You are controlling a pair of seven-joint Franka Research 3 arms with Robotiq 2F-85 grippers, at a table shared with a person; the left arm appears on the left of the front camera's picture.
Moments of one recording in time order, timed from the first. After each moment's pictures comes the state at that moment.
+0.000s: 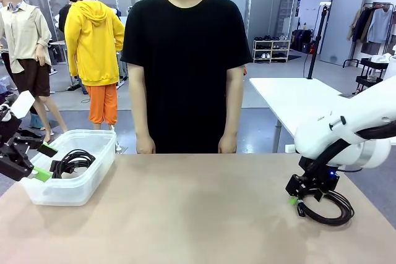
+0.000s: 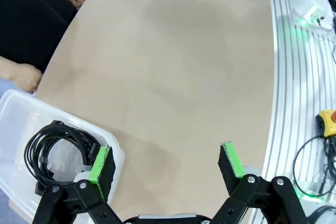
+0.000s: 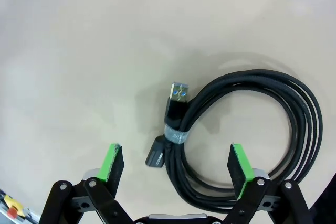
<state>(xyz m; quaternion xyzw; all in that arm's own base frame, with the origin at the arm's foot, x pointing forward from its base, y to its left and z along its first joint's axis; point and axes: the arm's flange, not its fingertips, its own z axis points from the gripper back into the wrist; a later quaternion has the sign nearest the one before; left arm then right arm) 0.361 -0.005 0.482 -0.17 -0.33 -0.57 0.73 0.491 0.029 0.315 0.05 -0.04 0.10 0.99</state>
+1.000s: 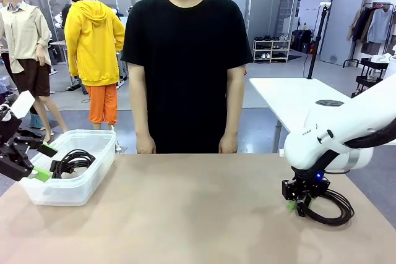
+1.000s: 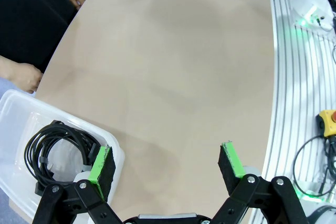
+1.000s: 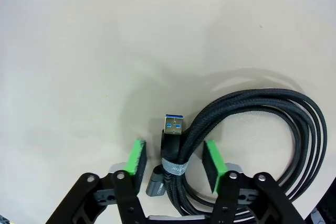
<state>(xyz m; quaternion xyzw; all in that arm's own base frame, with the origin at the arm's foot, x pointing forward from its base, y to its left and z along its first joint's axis) 0.361 -0.005 0.482 -0.17 -0.33 -0.57 0.73 0.506 0.048 0.298 0.01 -0.03 0.06 1.00</state>
